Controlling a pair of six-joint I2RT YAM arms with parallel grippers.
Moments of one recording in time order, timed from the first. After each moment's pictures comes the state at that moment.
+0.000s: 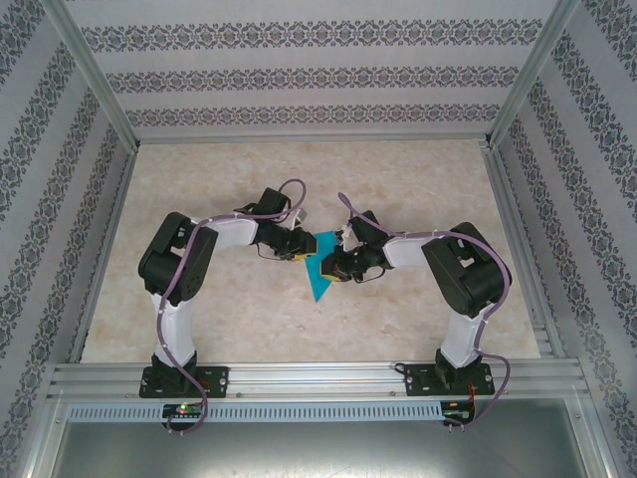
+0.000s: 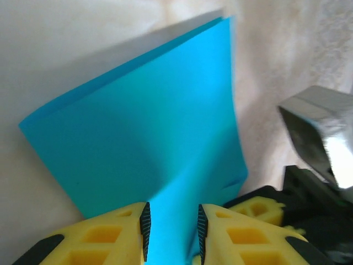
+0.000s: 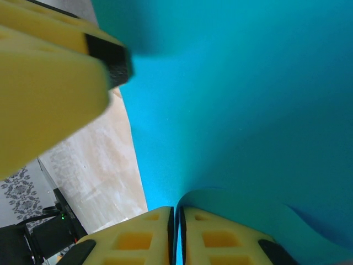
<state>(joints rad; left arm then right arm) -0.42 1.99 1.16 -0.26 0.67 -0.58 0.51 1.85 0.86 -0.06 -0.72 0.76</state>
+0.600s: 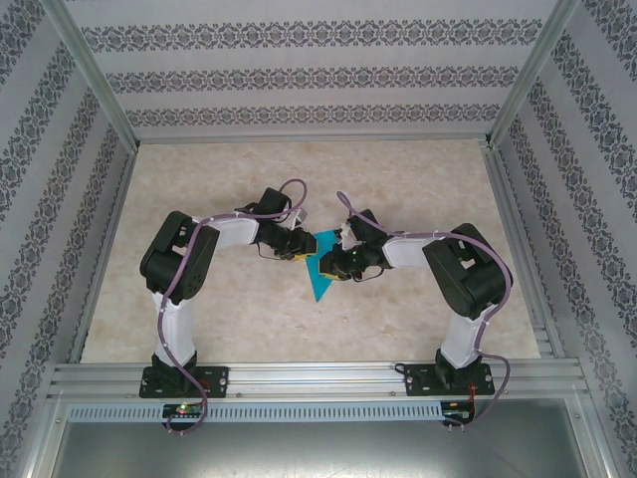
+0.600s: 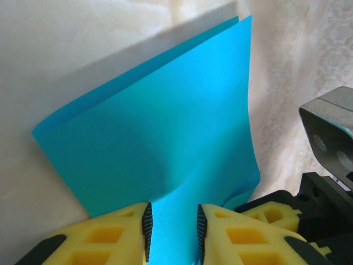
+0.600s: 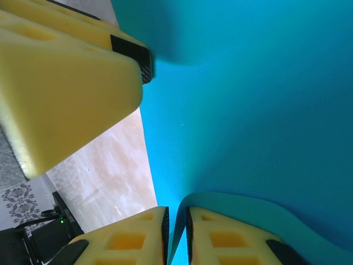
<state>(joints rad) -0.42 2.00 1.18 -0.27 0.67 -0.55 0.52 1.84 0.87 -0.06 -0.70 0.76</state>
